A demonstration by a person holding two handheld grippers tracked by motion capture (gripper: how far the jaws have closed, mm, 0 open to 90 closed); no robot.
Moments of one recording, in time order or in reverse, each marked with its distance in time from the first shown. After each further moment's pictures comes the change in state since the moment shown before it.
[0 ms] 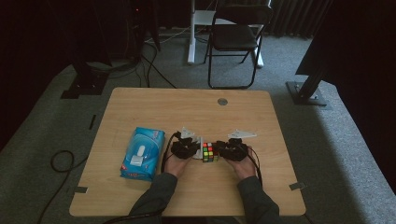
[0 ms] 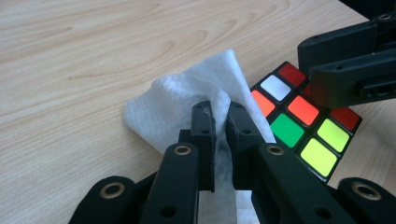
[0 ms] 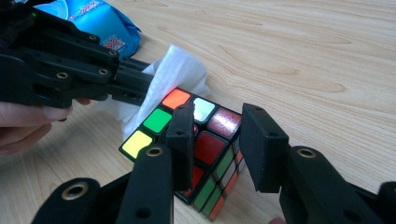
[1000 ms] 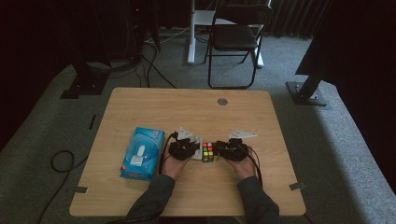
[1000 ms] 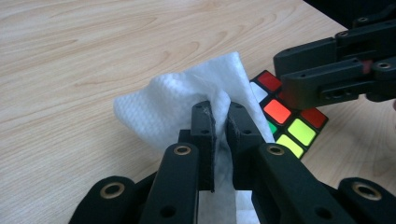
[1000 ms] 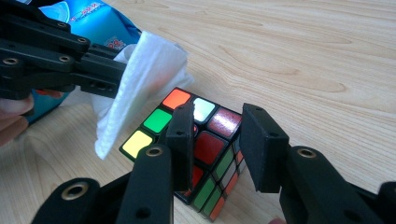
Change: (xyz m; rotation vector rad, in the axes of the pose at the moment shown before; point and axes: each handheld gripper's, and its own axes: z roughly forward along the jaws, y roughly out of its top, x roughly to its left) left arm -0.005 0.004 -0.021 -0.040 -0.022 0.004; right arm -0.001 -0.001 0.000 -0.005 0.006 0.006
